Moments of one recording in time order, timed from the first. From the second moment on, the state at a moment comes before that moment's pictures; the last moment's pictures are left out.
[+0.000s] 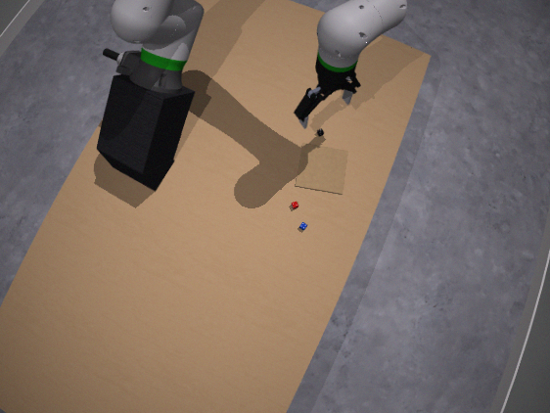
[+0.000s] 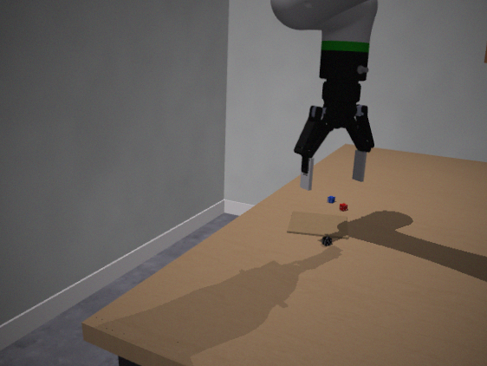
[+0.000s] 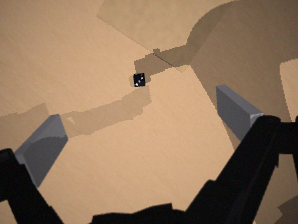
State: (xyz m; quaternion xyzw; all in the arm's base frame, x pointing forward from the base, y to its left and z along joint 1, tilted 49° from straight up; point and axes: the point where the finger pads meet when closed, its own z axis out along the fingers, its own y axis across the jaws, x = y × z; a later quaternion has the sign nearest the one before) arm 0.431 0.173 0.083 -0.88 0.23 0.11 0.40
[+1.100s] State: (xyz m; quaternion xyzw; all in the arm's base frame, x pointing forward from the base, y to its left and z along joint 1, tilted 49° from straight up) arm 0.429 0.191 0.066 -0.89 -0.20 -0.09 0.40
